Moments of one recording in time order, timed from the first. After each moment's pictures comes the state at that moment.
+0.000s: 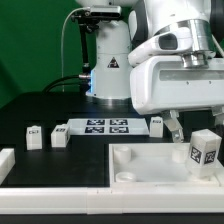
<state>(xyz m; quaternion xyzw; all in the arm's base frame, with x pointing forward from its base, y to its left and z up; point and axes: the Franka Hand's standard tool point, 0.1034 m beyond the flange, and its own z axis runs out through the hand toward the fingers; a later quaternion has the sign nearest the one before) 0.616 0.118 0.088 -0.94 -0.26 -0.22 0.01</state>
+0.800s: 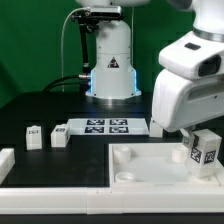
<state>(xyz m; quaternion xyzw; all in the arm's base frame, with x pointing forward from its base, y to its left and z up) 0.620 0.130 0.085 -0.96 -0.25 0.09 0.02</state>
